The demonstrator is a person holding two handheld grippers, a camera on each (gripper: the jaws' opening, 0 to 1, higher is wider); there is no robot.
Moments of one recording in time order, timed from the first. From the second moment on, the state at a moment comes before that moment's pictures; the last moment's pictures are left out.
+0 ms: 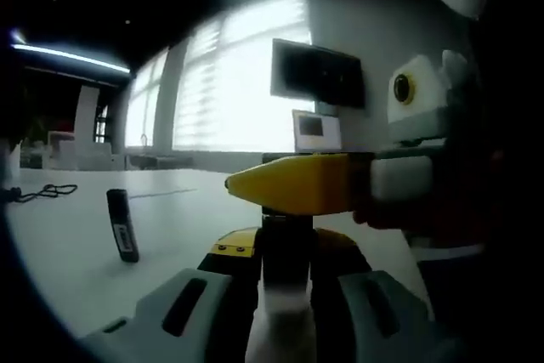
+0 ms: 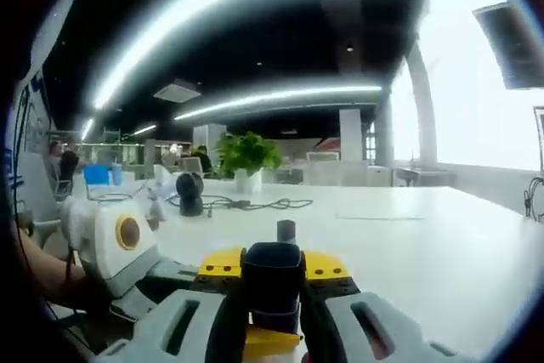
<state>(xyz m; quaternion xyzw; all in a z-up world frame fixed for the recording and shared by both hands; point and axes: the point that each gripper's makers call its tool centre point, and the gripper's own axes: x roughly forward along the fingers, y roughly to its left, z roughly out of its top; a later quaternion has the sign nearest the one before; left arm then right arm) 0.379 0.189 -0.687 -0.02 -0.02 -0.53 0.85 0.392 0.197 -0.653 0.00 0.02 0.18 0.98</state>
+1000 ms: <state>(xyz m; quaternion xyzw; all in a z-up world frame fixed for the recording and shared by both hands) 0.374 0.186 -0.687 -0.02 -0.02 -0.55 0.84 0.380 0.215 -0.653 -0.02 0.03 0.45 0.89</state>
